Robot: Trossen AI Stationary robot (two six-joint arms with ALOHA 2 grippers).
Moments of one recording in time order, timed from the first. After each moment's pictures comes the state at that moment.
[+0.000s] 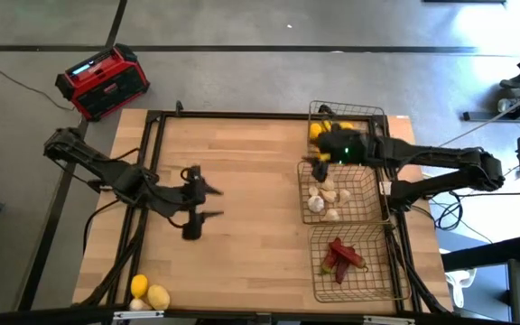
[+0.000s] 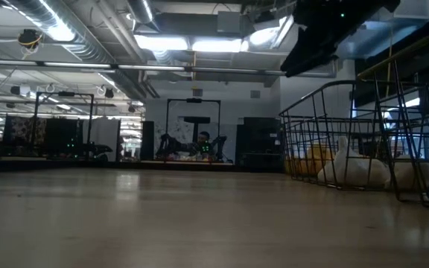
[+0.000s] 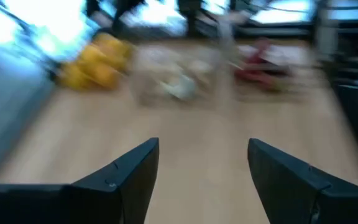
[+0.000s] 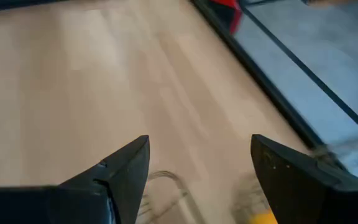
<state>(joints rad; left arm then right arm) -0.46 1.14 1.09 -0.57 -0.56 -0.28 -0.21 1.12 0.94 -0.45 0.22 0.06</state>
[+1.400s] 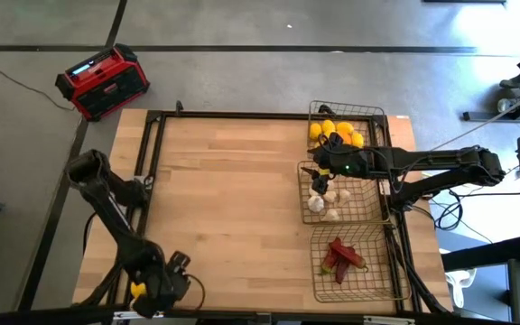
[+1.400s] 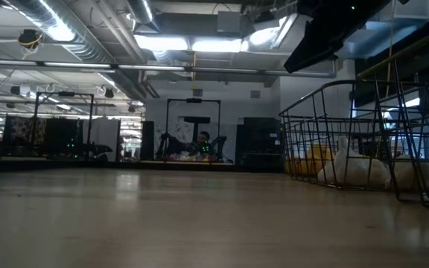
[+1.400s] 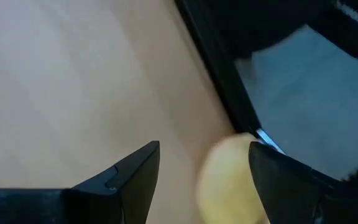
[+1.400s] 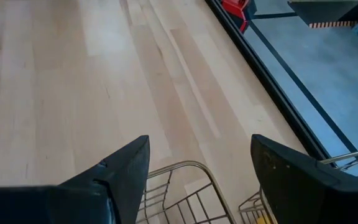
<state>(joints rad) -0.94 1.61 1.08 -0.68 0.09 -0.53 -0.03 1.12 0.91 -0.43 0.35 0.05</state>
